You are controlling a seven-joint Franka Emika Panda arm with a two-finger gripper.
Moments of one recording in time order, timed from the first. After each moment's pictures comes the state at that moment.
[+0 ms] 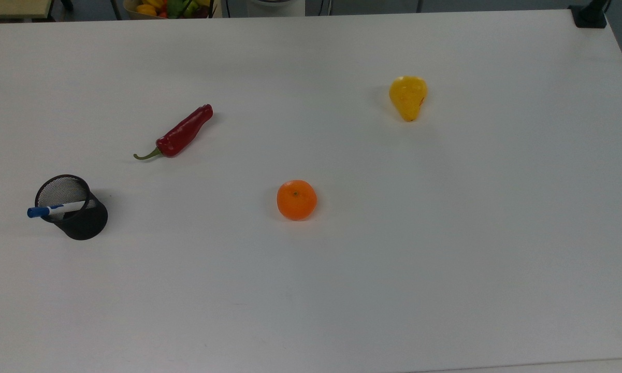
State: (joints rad) arm -0.05 0.02 -0.19 -1.51 0.09 1.64 0.10
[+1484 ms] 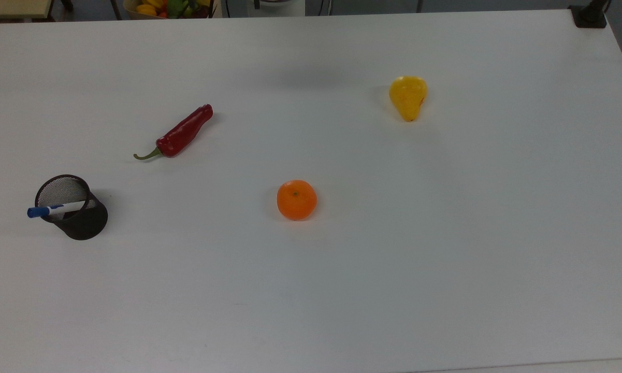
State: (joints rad) arm 0.03 -0.02 -0.01 -1.61 0.00 1.64 -0.04
